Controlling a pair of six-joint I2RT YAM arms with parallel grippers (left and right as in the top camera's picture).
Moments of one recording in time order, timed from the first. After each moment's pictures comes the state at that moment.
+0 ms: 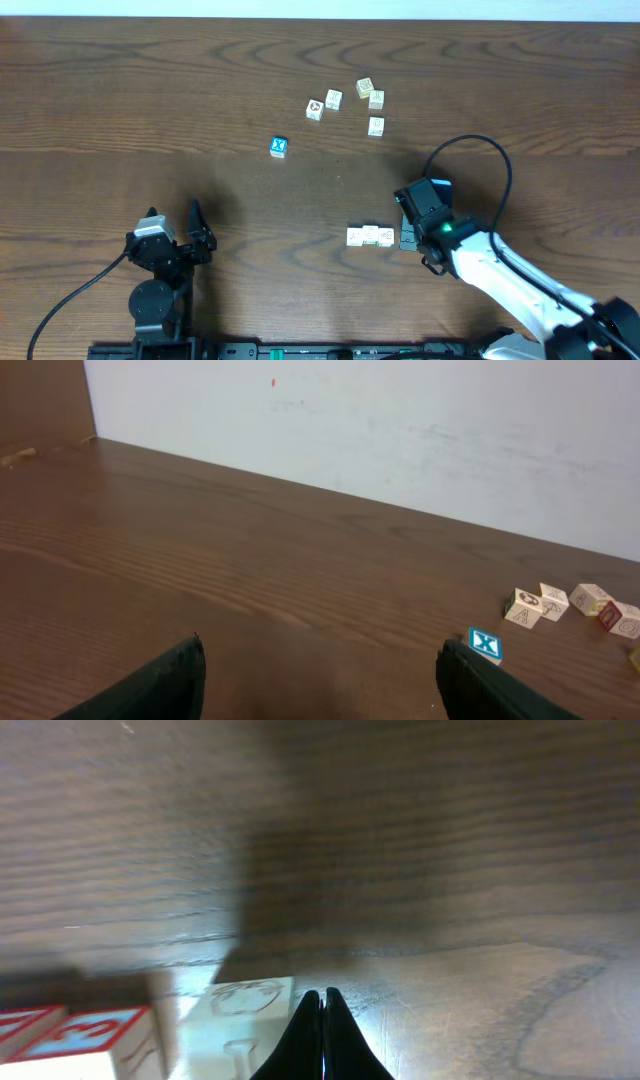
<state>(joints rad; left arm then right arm) 0.05 0.01 0.02 -0.11 -0.06 -0.20 0.51 1.40 0.63 -0.52 0.25 0.61</state>
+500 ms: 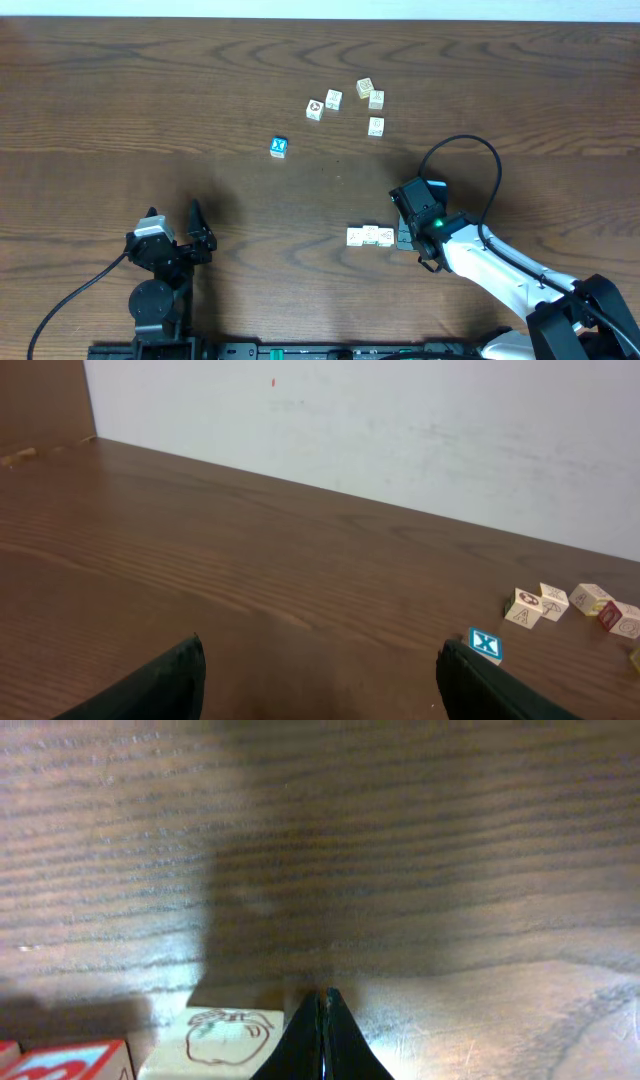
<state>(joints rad) 0.05 0.01 0.02 -0.11 -0.06 -0.20 0.51 1.49 0.63 -0.47 0.25 0.62</state>
